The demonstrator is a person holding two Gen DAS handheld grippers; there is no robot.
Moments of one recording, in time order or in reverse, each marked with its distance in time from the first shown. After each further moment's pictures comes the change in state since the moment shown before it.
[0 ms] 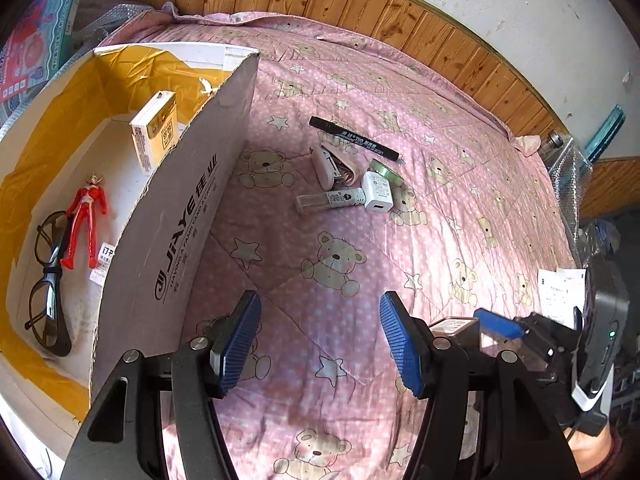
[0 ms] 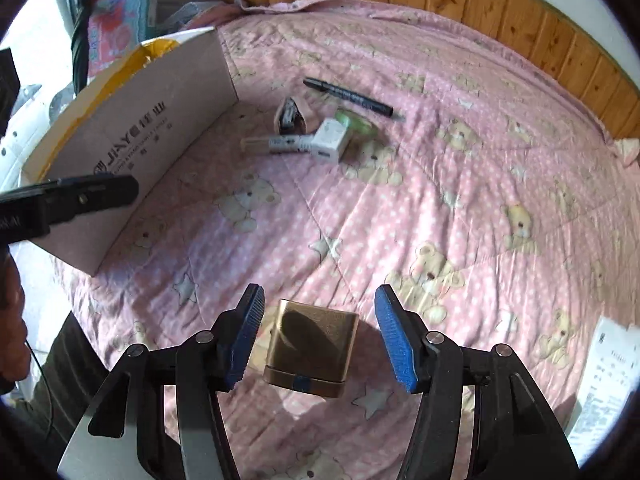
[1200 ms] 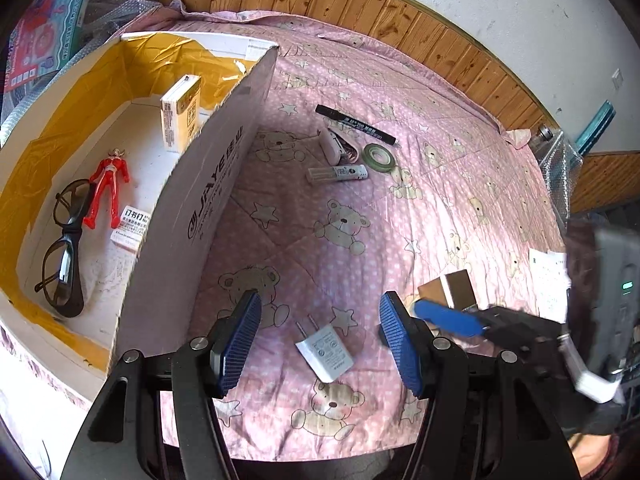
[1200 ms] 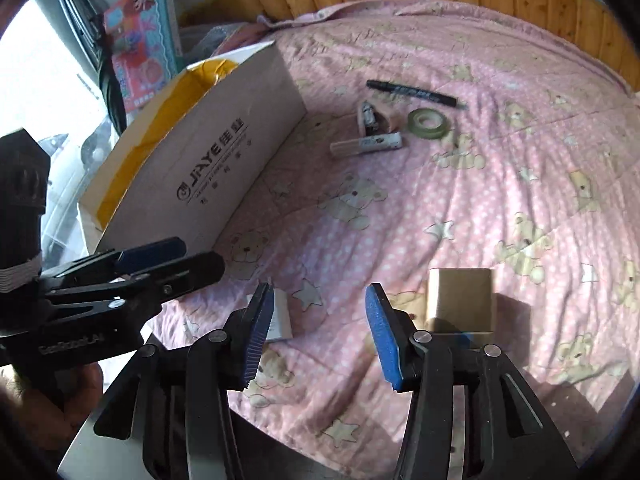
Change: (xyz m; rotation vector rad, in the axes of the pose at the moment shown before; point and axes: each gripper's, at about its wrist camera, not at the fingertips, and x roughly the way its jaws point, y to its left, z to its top) left arm -0.026 0.016 -0.038 0.007 0.014 -0.015; right arm -0.027 0.062 -0.024 0.177 -0.046 0.150
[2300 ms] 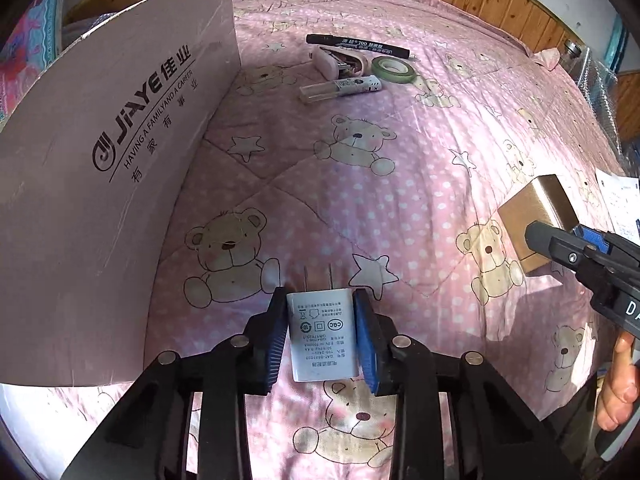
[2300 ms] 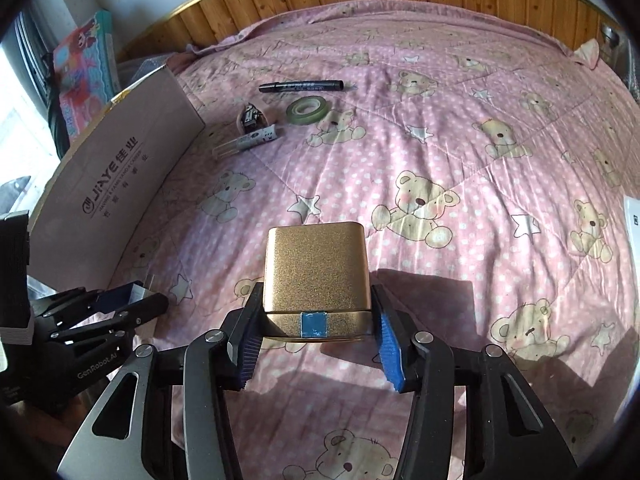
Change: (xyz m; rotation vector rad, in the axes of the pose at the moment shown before) left arm 0.074 -0.029 -0.040 0.169 0.072 0.224; right arm 0.019 -0.089 -0.030 0.137 -0.071 -0.099
